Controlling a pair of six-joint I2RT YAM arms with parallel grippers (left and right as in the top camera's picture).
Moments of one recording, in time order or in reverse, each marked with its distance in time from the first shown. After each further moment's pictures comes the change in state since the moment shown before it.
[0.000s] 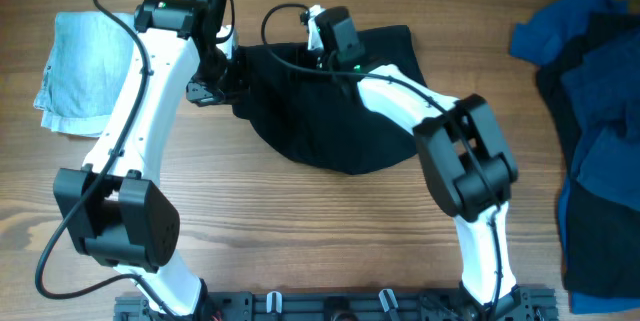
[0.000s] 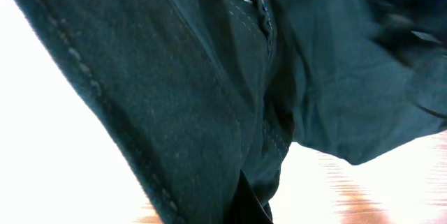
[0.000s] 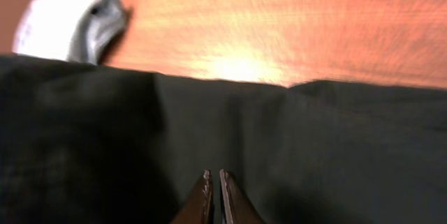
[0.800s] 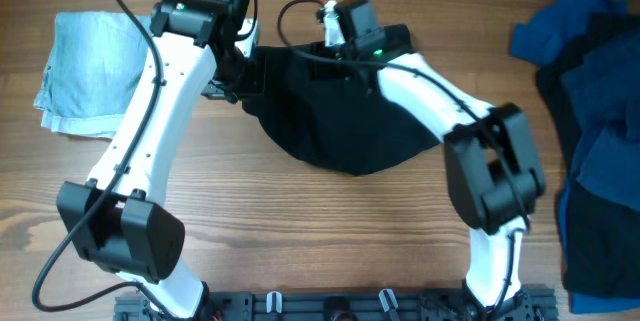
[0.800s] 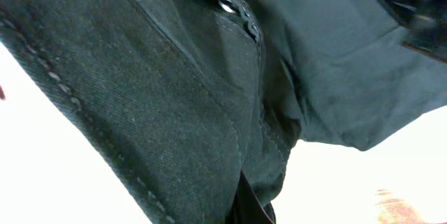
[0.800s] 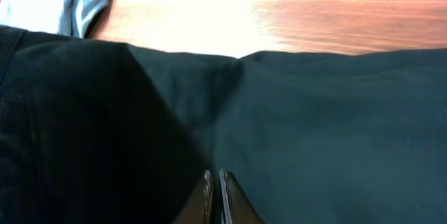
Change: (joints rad) left arm -0.092 -0.038 0.071 -0.019 -0.067 0.088; right arm -0.076 -0.159 0.025 -0.373 -0.022 -0.096
